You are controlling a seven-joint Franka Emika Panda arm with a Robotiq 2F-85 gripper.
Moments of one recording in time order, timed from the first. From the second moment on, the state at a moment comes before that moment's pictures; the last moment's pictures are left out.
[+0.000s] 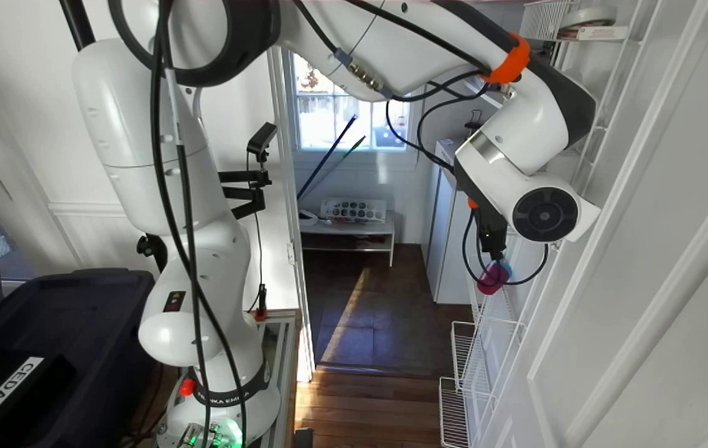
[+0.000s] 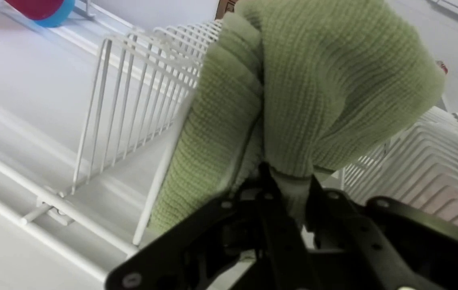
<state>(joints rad) 0.05 -0.05 0.08 -2.27 1.72 2.27 -1.06</state>
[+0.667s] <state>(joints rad) 0.08 -0.06 0.11 -2.25 1.72 2.44 -0.88</state>
